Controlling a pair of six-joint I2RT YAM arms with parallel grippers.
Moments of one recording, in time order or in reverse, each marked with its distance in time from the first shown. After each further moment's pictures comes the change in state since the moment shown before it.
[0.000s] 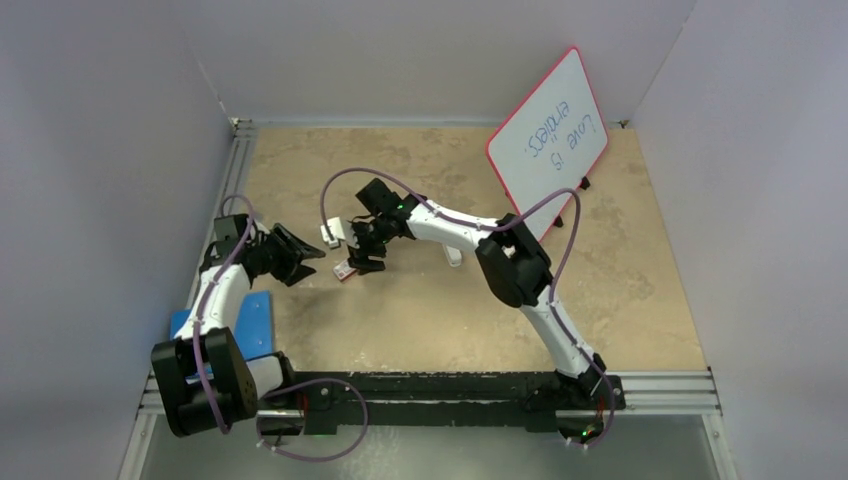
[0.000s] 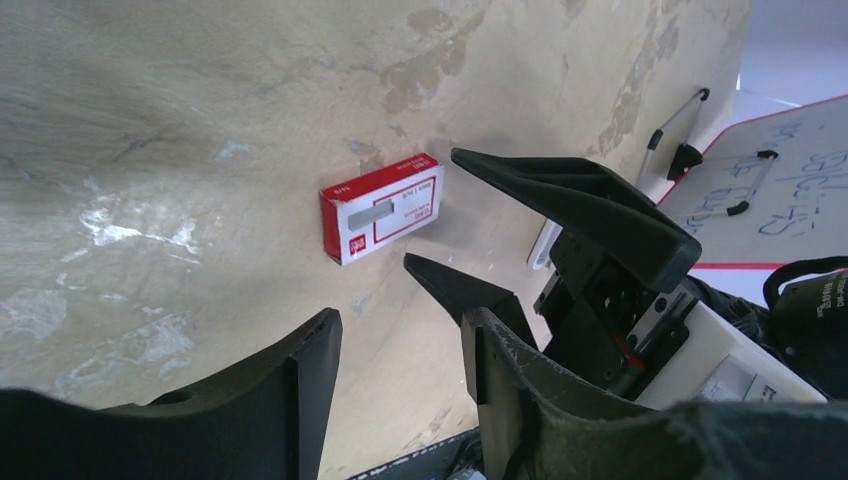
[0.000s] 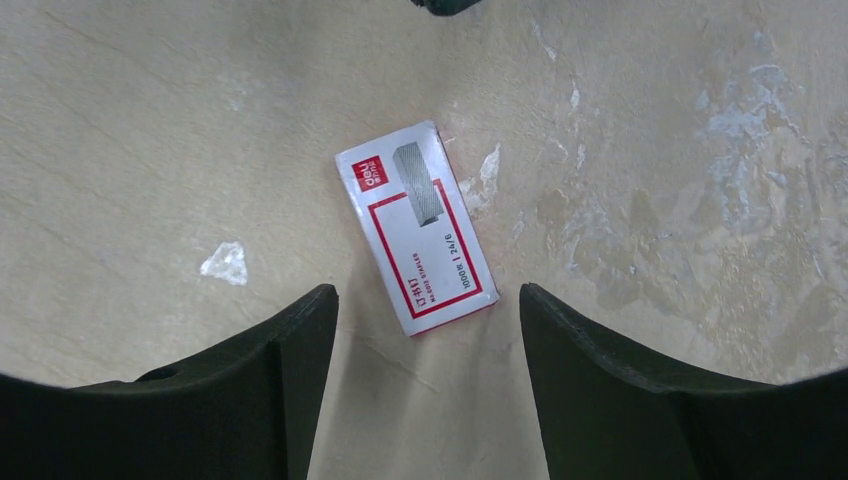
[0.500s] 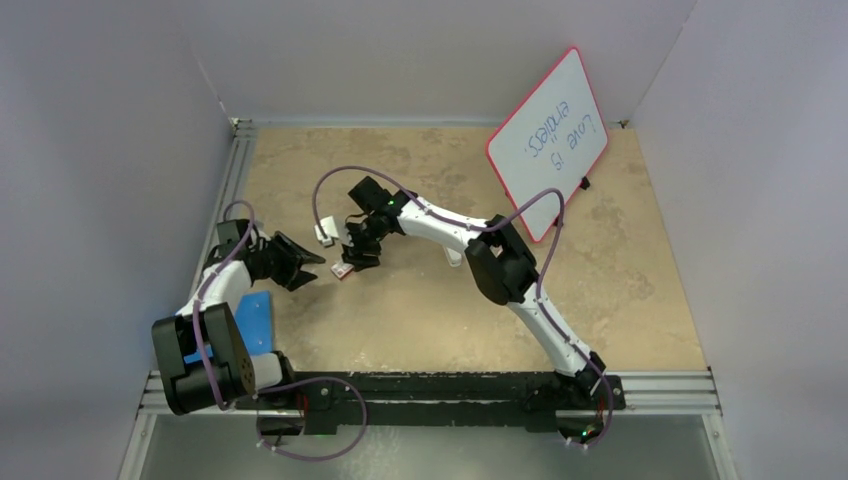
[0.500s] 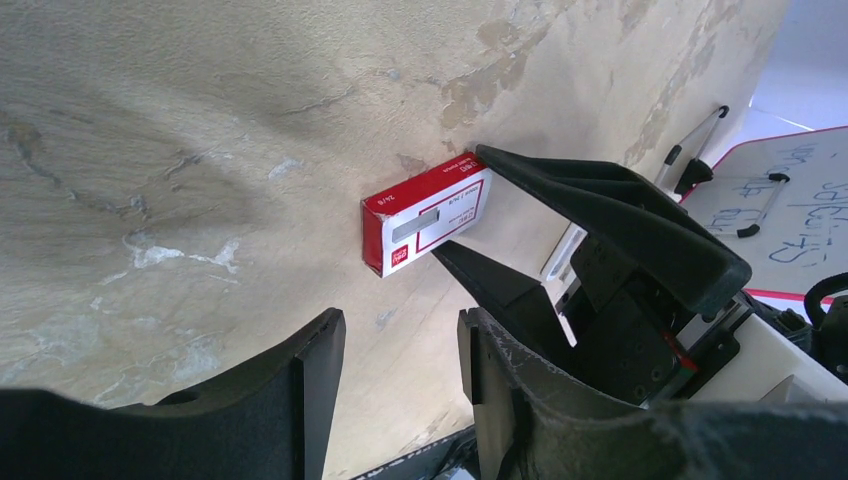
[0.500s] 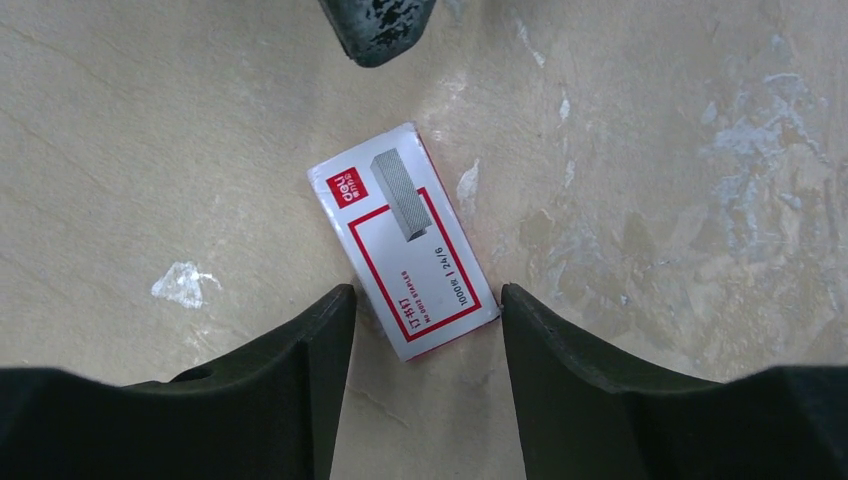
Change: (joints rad) left arm 0.032 0.106 -0.039 0.068 0.010 -0.013; right arm 0.000 0.140 0.206 -0.119 0.008 -0.025
